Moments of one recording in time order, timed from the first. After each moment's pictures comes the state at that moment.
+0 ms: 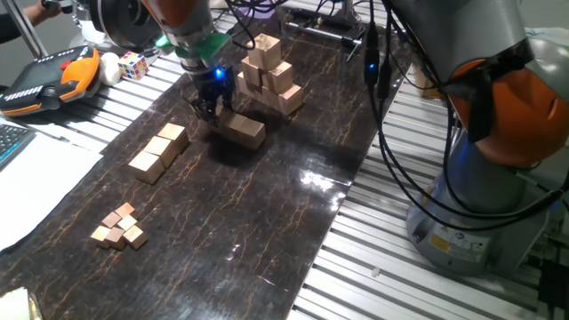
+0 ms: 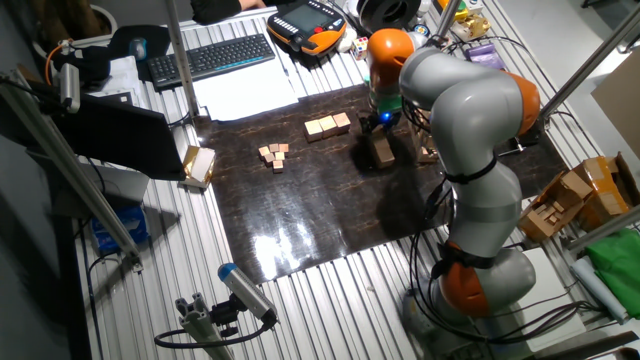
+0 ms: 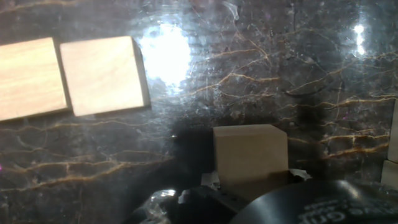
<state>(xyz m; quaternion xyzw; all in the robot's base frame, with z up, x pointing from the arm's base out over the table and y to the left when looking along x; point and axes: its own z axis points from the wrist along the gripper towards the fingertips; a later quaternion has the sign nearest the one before) 0.596 -0.039 0.066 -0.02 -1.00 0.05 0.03</state>
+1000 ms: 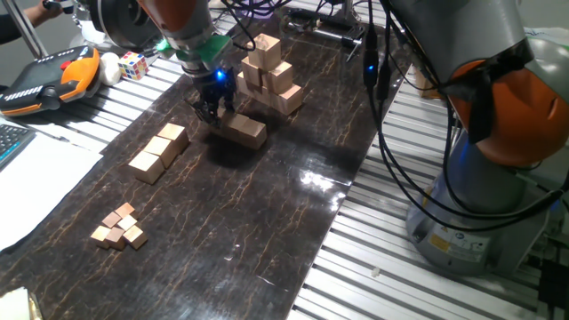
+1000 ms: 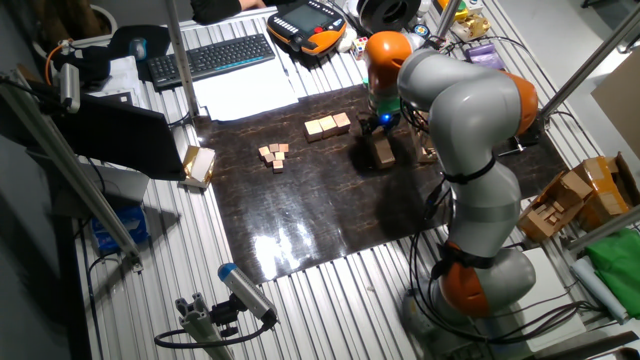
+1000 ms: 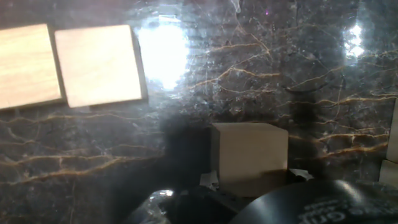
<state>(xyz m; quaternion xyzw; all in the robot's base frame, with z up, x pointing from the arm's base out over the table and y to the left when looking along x) 0.593 -0.041 0.065 -0.01 -1.00 0.06 0.04</state>
